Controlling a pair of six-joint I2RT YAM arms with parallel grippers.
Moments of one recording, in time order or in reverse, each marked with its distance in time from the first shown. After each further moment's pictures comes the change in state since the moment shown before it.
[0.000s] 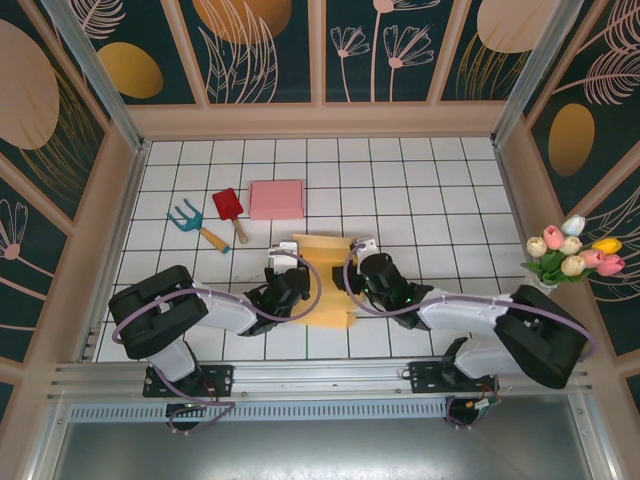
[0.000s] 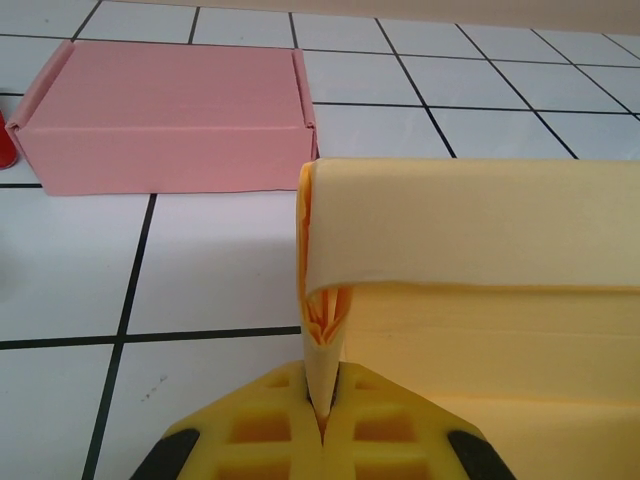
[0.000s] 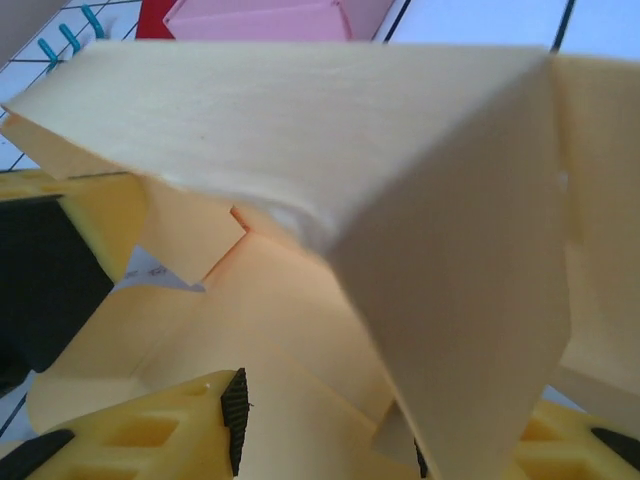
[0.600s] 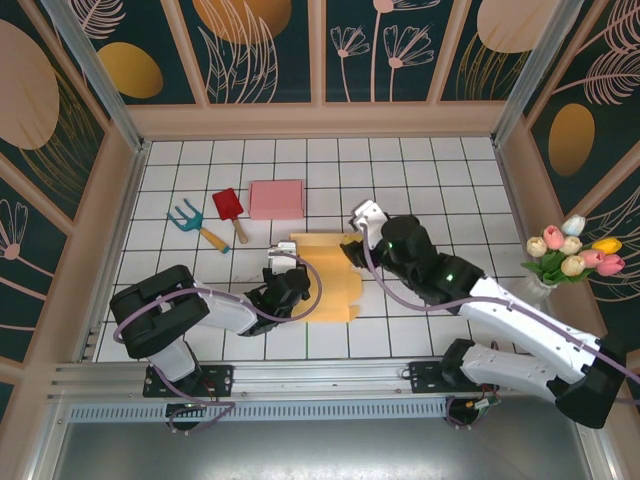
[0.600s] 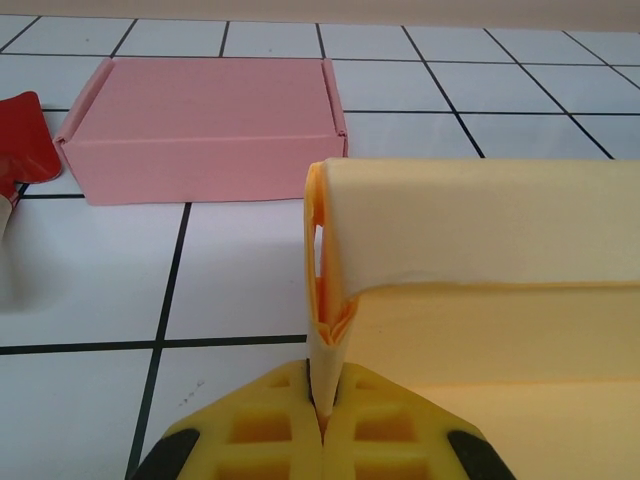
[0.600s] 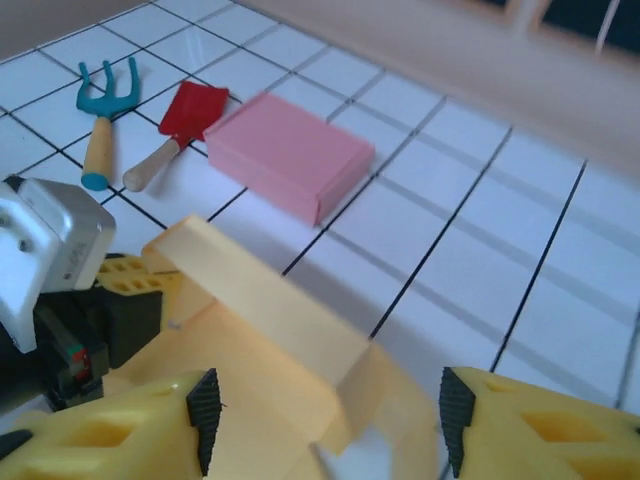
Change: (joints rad) left arm 0.000 0.007 -0.005 0.003 -0.052 0.024; right arm -0.031 -0.261 0.498 -0.663 0.011 -0.656
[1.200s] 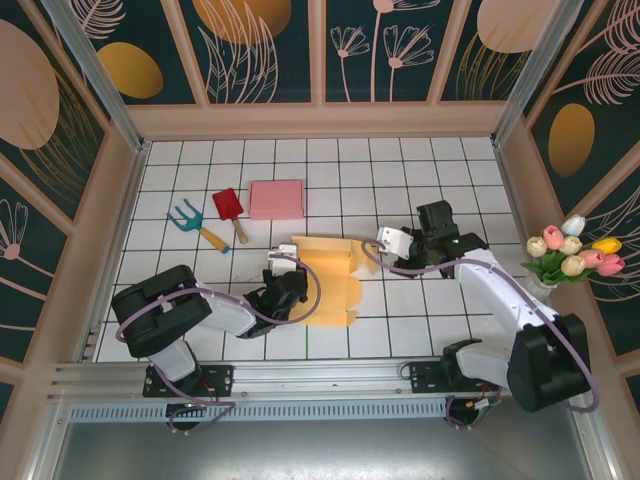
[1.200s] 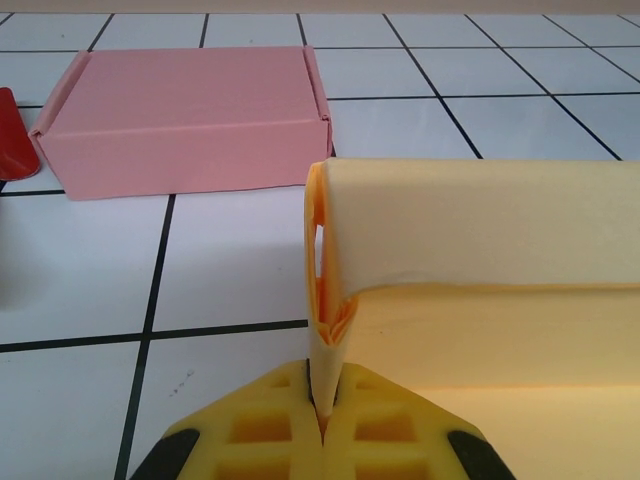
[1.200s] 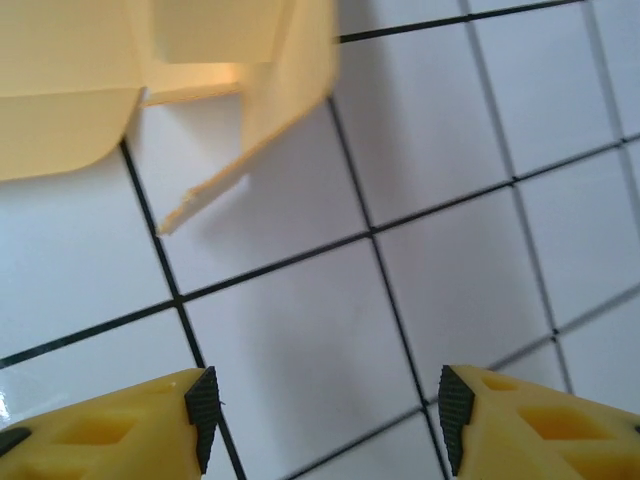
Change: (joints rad) left arm 0.000 0.016 -0.027 0.053 0.037 0.034; right arm -0.552 0.214 -0.165 -0.159 -0.480 -0.841
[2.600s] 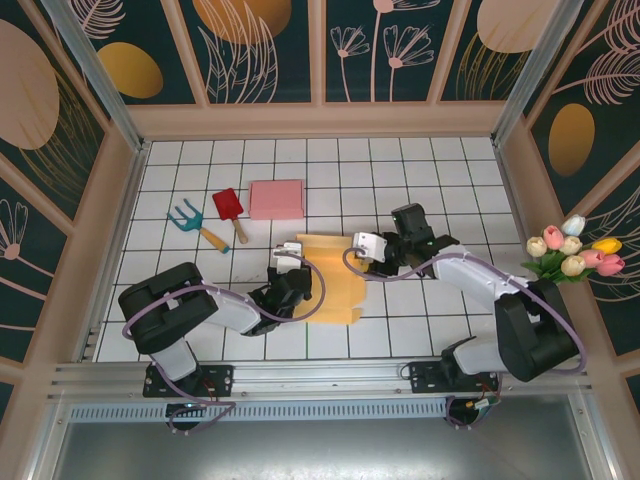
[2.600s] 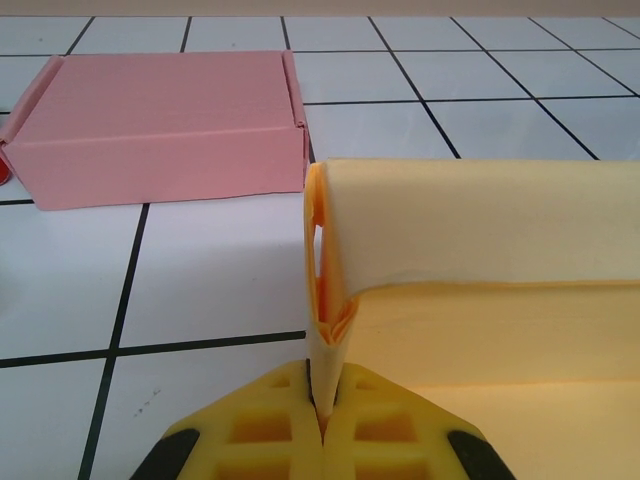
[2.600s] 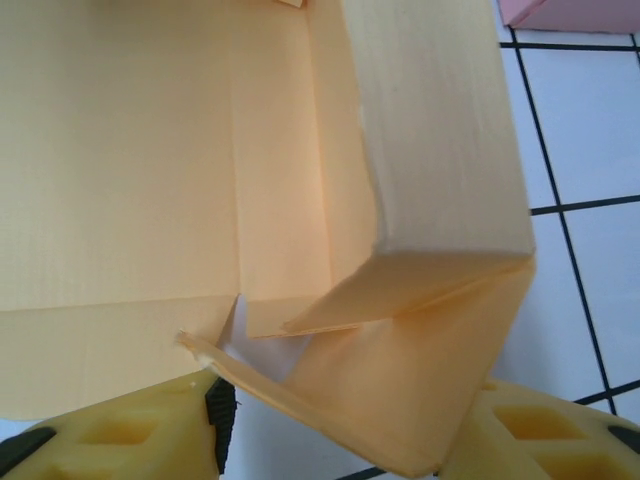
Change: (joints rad) left arm 0.000 0.033 0.039 0.007 0.012 0.010; right arm 0.133 0.152 -0.033 0.261 -0.136 0.066
